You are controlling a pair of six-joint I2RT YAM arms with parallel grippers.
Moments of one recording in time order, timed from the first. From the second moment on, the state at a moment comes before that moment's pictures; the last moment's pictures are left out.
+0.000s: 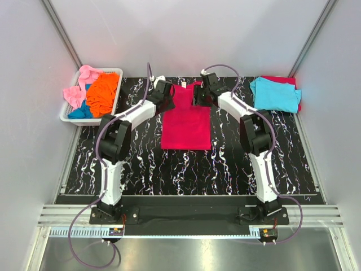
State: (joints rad) left arm -0.42 2.11 1.63 -0.27 -0.19 -0.59; right arm 0.40 2.32 1.94 -0.38 -0.08 0.37
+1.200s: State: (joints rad) left arm -0.38 1.53 0.79 -0.09 0.18 -0.77; right arm 0.34 1.64 0.88 -0.25 -0.35 0.52
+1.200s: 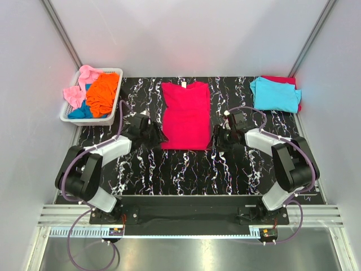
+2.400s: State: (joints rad) left arm -0.32 1.64 0.66 0.20 0.29 -0.86; right arm 0.34 1.74 0.85 -0.01 -0.42 0.58
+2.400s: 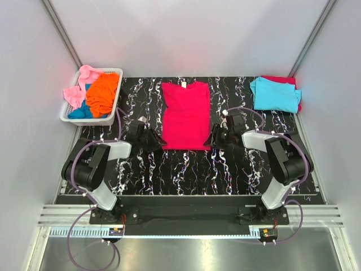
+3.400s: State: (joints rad) left arm -0.53 1.15 0.36 0.05 0.23 -0.87; right arm 0.49 1.35 0.55 -0.20 -0.35 0.68
